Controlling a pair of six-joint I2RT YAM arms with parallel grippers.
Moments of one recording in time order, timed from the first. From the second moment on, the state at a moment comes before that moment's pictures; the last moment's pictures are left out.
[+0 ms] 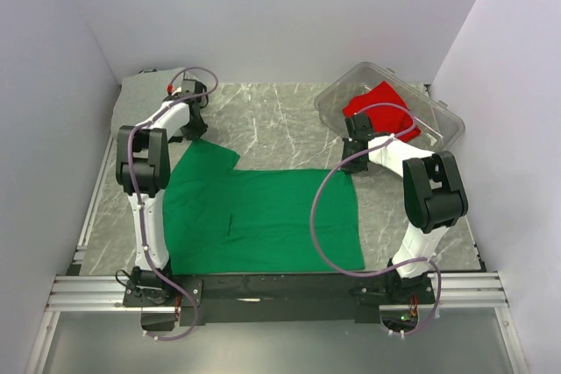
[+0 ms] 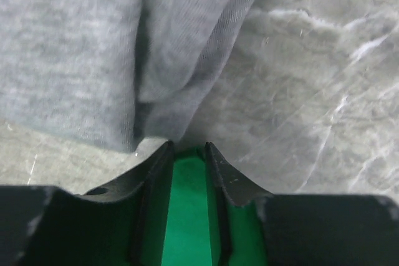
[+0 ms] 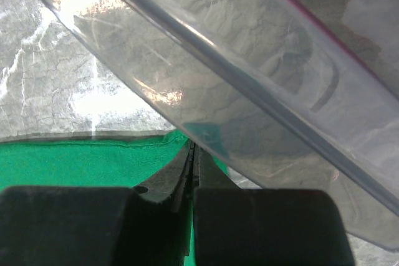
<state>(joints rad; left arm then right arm) -0.11 2.20 1.70 -0.59 -0.30 -0.59 0.23 1.79 1.09 -0.42 0.09 0.38</state>
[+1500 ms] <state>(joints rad) -0.02 2.22 1.93 -0.46 0.05 -0.56 0.23 1.86 1.42 -0.57 0.13 0.40</state>
